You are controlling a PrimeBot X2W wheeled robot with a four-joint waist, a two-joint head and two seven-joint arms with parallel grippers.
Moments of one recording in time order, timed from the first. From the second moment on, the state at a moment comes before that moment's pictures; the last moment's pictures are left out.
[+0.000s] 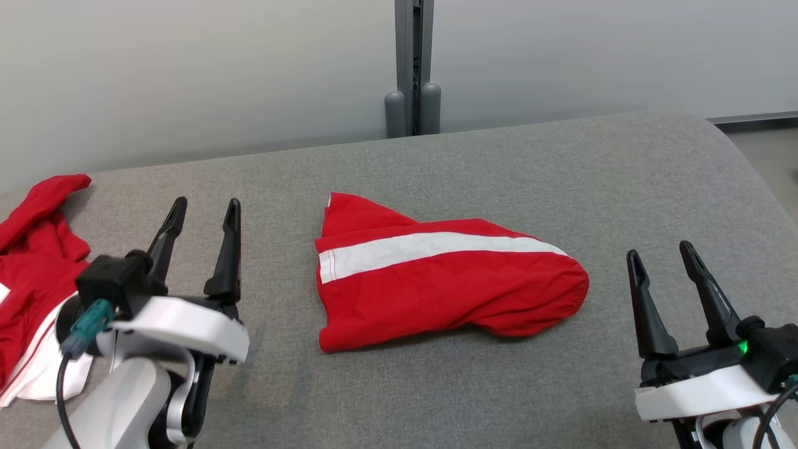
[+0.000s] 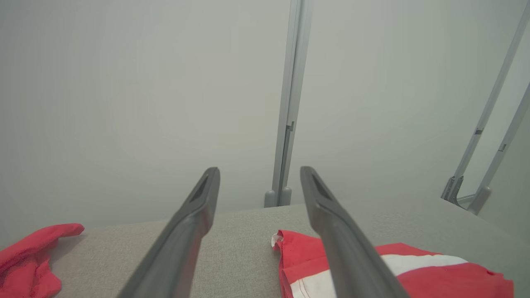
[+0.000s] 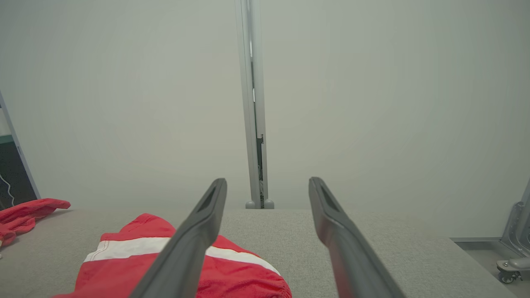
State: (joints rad) left arm -0.42 0.48 -0.64 0.14 -0.81 0.31 -0.26; right arm -0.07 -0.12 0.07 0.04 0.22 0.13 -0.26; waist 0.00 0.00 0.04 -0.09
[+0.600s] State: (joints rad) left arm 0.02 0.29 -0.25 -0.03 -0.53 0.24 -0.26; right arm -0.03 -0.09 0.03 0.04 0.21 0.13 -0.26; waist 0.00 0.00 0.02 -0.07
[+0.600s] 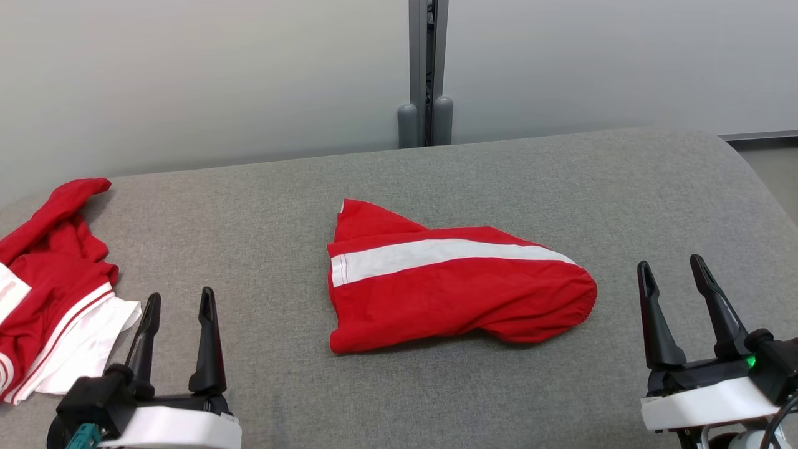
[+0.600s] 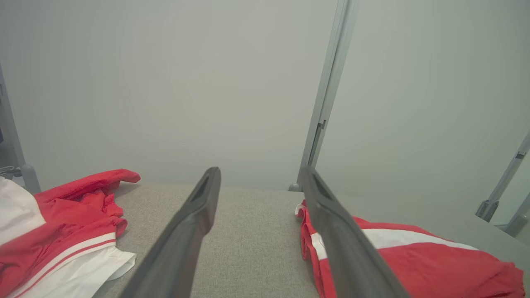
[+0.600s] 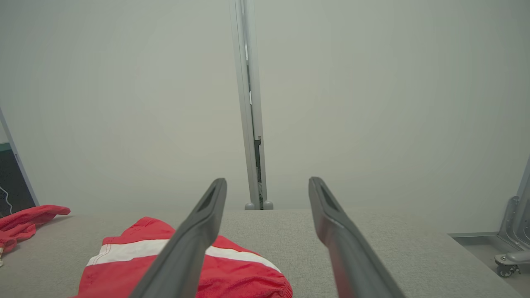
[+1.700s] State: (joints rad) left arm 0.12 0.10 -0.11 0.04 -0.36 0.09 -0.26; right arm 0.00 -0.10 0.06 0.05 0.22 0.13 -0.26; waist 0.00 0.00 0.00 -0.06
